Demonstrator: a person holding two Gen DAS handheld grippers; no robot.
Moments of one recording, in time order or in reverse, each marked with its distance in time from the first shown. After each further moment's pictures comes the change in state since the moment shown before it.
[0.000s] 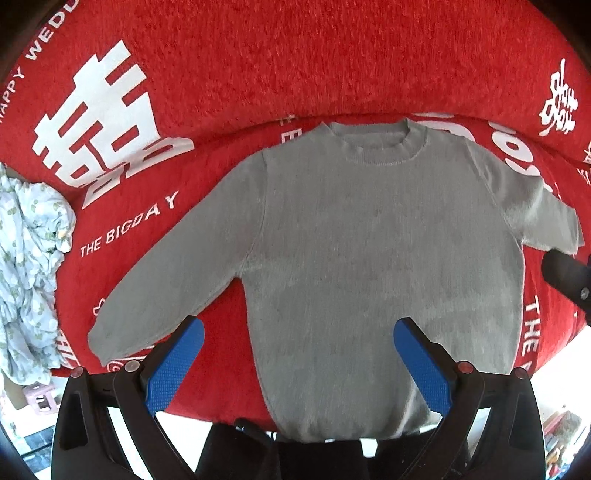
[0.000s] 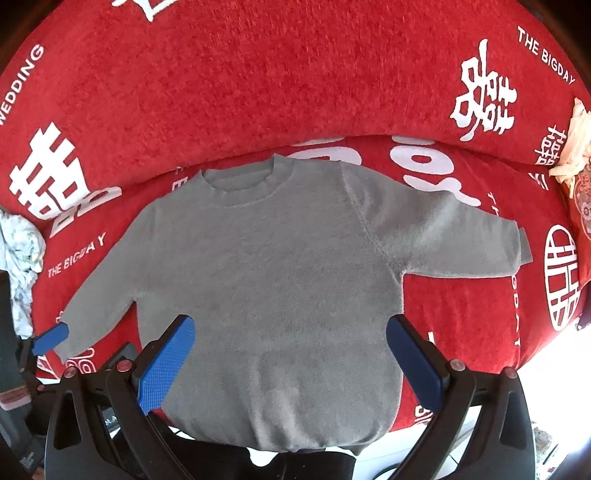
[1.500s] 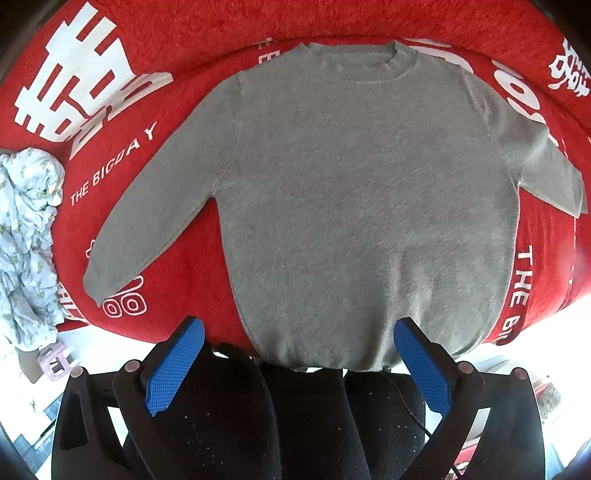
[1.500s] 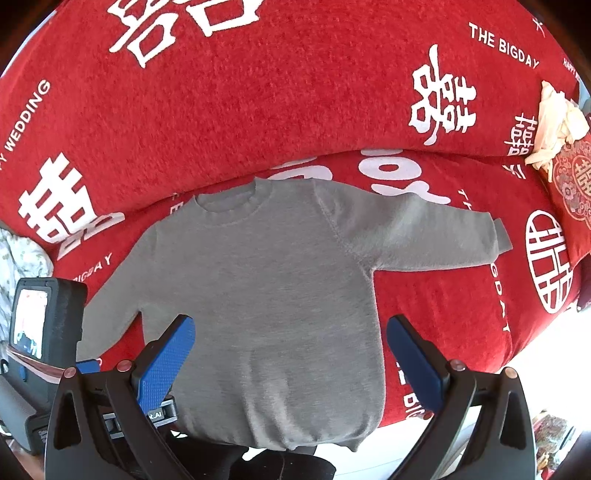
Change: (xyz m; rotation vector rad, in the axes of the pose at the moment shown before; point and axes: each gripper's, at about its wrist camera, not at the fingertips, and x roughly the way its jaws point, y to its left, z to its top) left arm 0.001 -0.033 -0.018 0.008 0.312 0.006; right arm -0.054 -0.028 -0.025 0.066 -0.097 0.009
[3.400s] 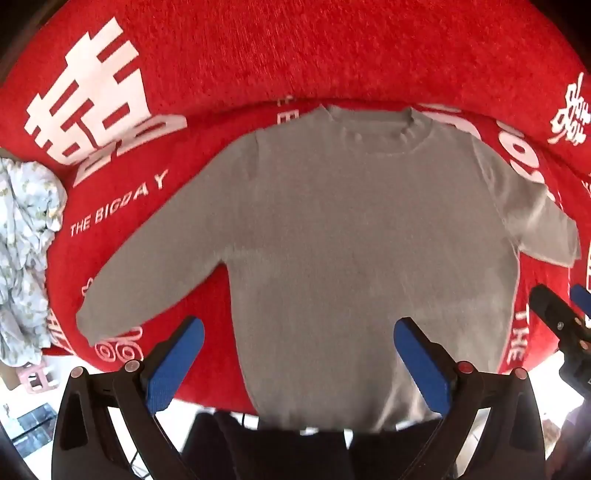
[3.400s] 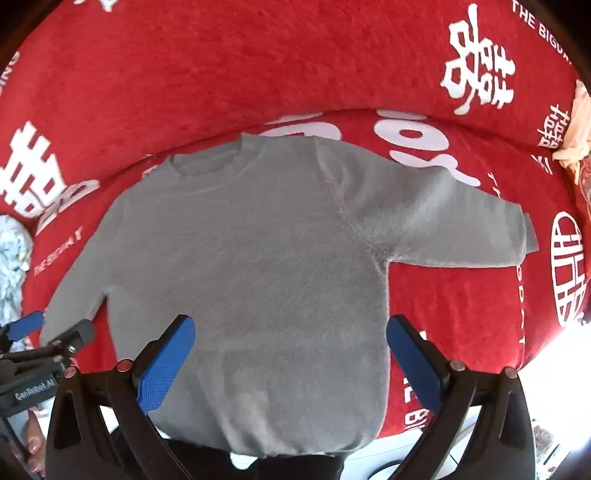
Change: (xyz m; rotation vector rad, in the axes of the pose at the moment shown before) left arm 0.006 0.028 0.012 -0.048 -0.230 -0.039; right arm 0.079 -0.012 0.012 -0.043 0.133 0.031
